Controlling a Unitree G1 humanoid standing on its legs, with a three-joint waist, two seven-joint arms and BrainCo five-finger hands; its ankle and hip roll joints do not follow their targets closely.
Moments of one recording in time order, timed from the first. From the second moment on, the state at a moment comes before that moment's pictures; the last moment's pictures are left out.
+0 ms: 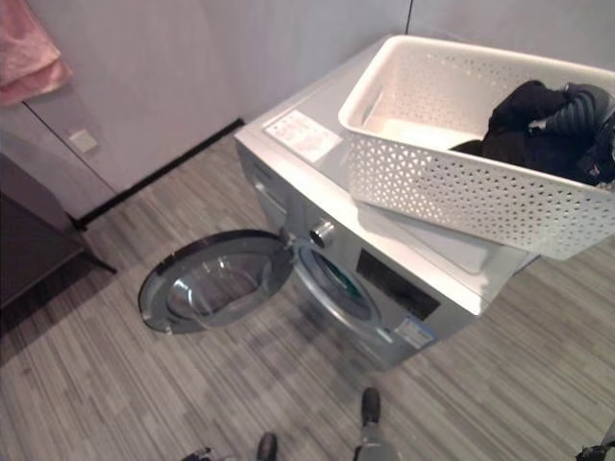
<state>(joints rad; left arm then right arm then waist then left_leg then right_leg) -0.01 0.21 -0.25 1.35 -0.03 -0.09 -0.01 -1.34 -1.18 0.80 0.91 0.04 -0.04 0.28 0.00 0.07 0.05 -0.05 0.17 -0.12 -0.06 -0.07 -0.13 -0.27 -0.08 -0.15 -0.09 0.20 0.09</state>
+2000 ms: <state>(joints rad) 0.00 0.19 -0.26 1.36 0.12 -0.08 0.10 -1.31 -1.27 0.22 0.20 -0.07 -0.11 -0.49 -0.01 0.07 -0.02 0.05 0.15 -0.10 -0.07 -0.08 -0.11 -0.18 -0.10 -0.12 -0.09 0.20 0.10</state>
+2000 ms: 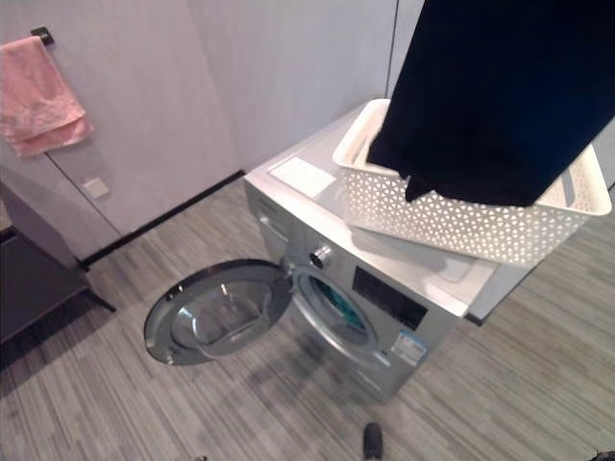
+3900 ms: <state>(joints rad) 0.10 0.67 -0.32 -0.03 -0.20 -0.28 -0.11 -0.02 -0.87 0.24 -0.42 0.39 -0.21 0.26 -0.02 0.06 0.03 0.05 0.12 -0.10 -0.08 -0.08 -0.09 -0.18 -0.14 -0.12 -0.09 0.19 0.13</state>
